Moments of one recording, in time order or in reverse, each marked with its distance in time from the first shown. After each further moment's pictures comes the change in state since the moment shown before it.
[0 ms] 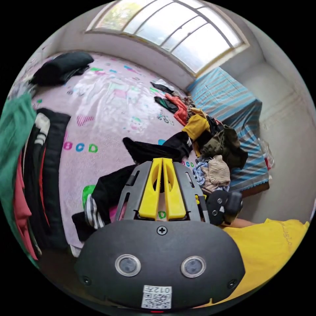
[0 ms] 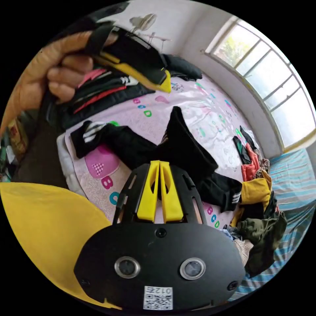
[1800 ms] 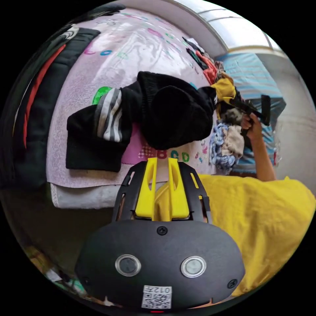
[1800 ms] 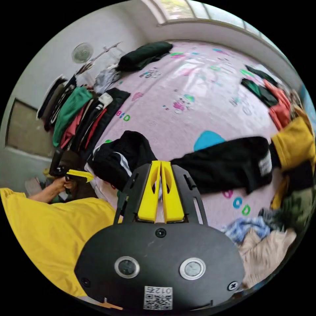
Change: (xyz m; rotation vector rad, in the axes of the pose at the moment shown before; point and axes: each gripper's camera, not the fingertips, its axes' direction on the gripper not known) left arm -0.100 0.164 0.031 -0.276 0.039 -0.181; right arm 0.272 -0.134 0.175 -0.033 -0.510 0.319
